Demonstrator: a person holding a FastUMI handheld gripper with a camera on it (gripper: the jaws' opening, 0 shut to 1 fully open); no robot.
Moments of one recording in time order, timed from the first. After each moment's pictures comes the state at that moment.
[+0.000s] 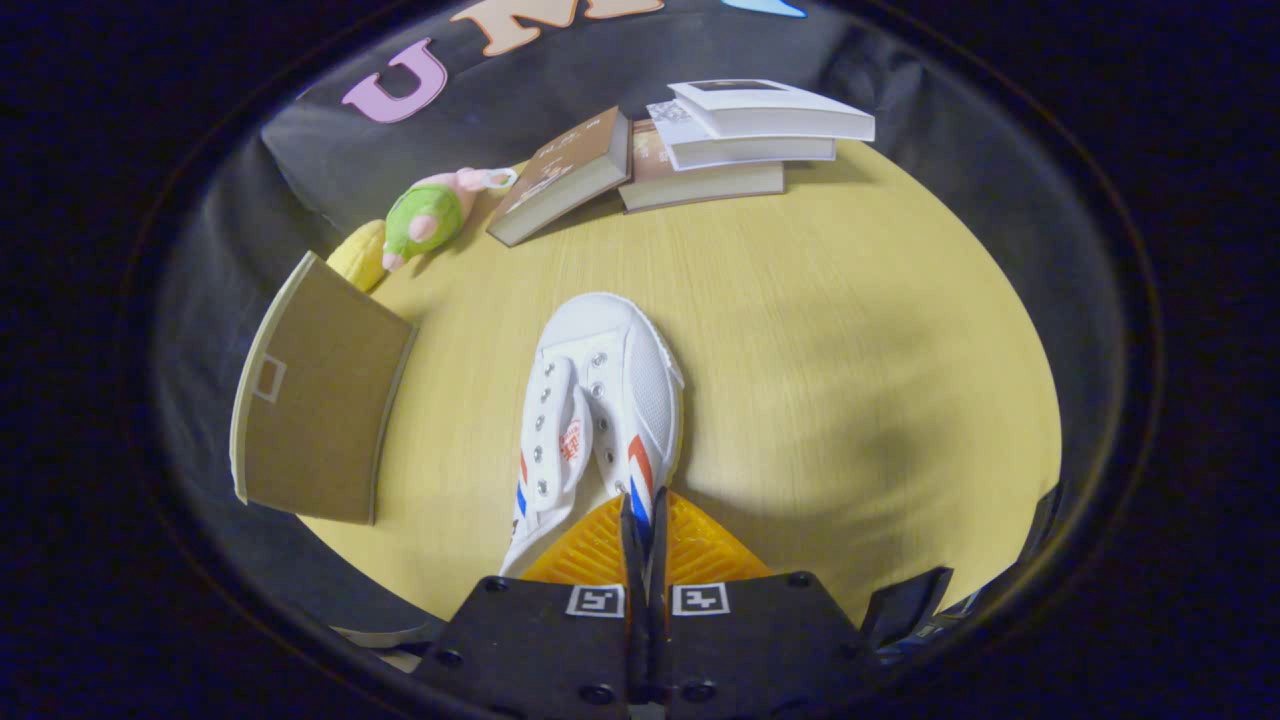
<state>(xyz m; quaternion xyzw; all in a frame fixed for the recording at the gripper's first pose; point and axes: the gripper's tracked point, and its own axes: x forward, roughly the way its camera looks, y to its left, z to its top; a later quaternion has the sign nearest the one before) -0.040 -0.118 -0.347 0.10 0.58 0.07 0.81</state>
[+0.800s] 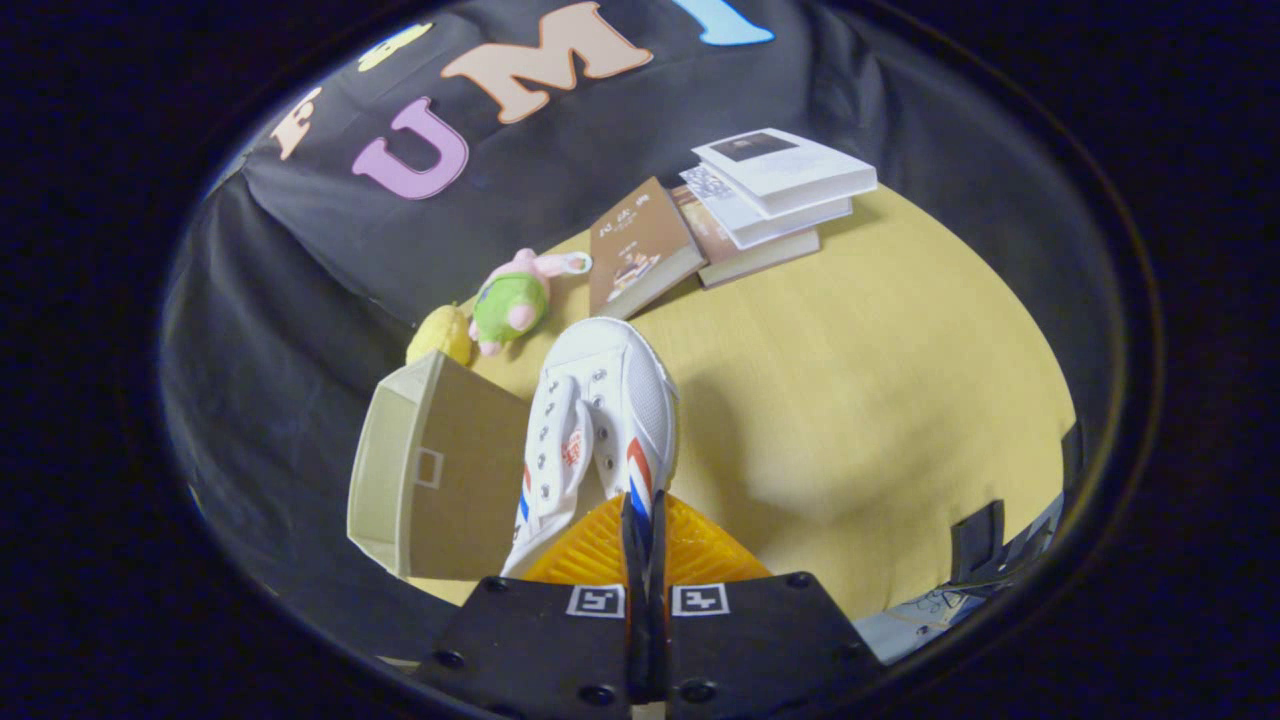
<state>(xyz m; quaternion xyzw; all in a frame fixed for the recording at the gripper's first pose) -0.027 -0.024 -0.235 0.20 0.52 0.08 0.83</state>
